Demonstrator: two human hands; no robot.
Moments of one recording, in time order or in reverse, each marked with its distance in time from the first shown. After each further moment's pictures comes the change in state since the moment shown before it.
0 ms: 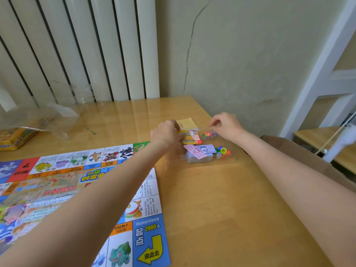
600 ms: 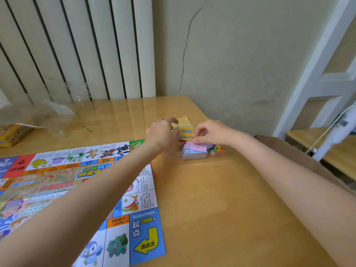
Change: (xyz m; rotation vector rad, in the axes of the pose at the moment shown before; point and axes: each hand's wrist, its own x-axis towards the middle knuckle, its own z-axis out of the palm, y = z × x) left_hand -0.016 -0.004 -0.005 -0.067 0.062 0.102; right_hand -0.030 -0.028 -0.009 0.011 -0.357 -0.108
